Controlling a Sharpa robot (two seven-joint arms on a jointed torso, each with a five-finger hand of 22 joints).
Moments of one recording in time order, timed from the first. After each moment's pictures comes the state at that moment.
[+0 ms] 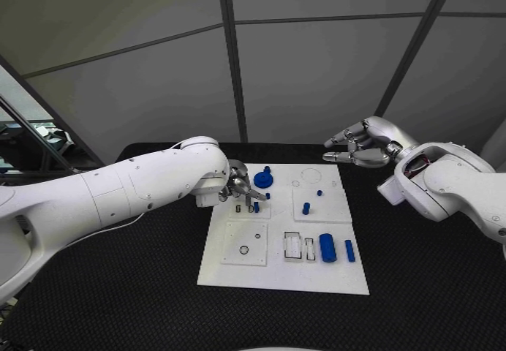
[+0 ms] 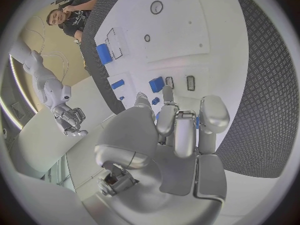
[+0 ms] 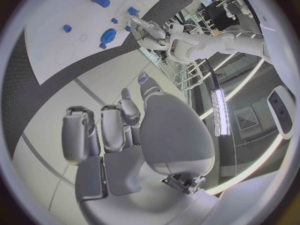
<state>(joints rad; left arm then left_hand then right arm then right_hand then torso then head) 1.28 -0.59 0.00 1.24 -1.01 0.26 -0.59 1.24 0.12 -0.30 0.28 0.16 0.94 0.05 0.48 0.80 1.44 -0.01 1.27 1.30 1.47 -0.07 1.49 1.31 0.12 1.30 0.04 1.30 1.06 1.24 -0.86 0.10 1.52 -1.02 -0.33 -0.01 1.36 -0.11 0.06 0.16 0.21 1.01 0.11 0.08 0.10 1.33 0.03 1.15 1.16 1.47 -0.04 1.32 1.18 0.04 1.46 0.07 1.45 1.31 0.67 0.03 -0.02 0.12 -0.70</state>
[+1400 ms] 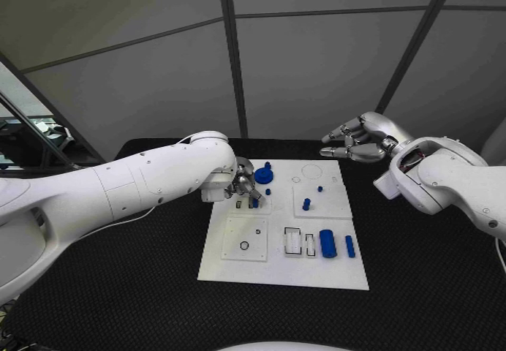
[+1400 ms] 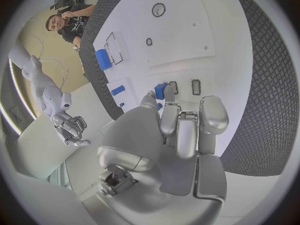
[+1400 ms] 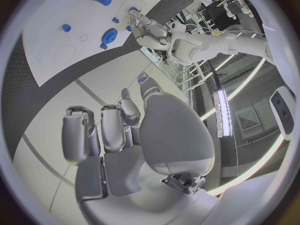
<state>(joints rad) 1.28 -0.54 0.00 1.20 -1.02 0.31 -0.60 1.41 0.16 -0.21 0.20 0.40 0.94 0.05 0.42 0.89 1.44 -0.01 1.27 1.31 1.47 -0.07 1.50 1.31 0.12 1.29 0.04 1.31 1.09 1.24 -0.82 0.10 1.49 -1.02 -0.33 -0.02 1.36 -0.11 0.06 0.16 0.22 1.01 0.11 0.07 0.10 1.33 0.03 1.15 1.16 1.47 -0.04 1.32 1.18 0.04 1.46 0.07 1.45 1.31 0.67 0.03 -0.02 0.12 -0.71</state>
